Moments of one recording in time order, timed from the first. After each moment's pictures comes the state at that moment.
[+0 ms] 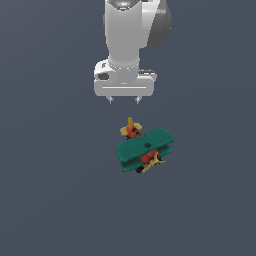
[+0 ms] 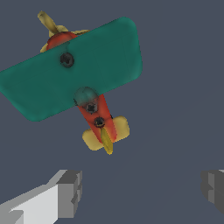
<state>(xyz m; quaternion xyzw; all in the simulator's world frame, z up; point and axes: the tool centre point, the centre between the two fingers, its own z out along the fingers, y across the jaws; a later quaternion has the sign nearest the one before) -0.088 -0.014 0.280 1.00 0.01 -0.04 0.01</state>
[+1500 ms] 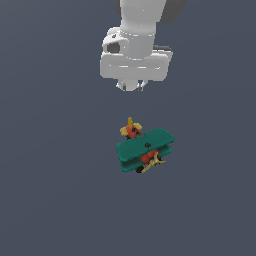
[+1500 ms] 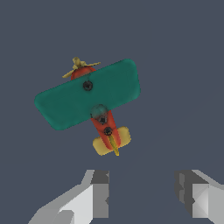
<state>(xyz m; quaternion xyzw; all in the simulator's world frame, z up) -0.079 0.014 0.346 1.00 0.01 0.01 0.03</state>
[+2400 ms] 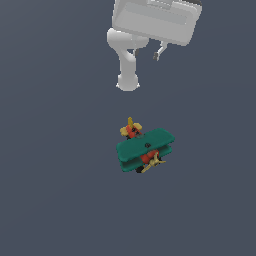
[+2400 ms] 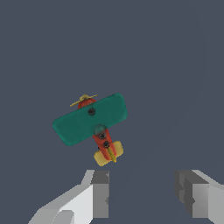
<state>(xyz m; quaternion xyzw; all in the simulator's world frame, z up) -0.085 0.051 0.449 0.99 -0.01 0.11 0.09</state>
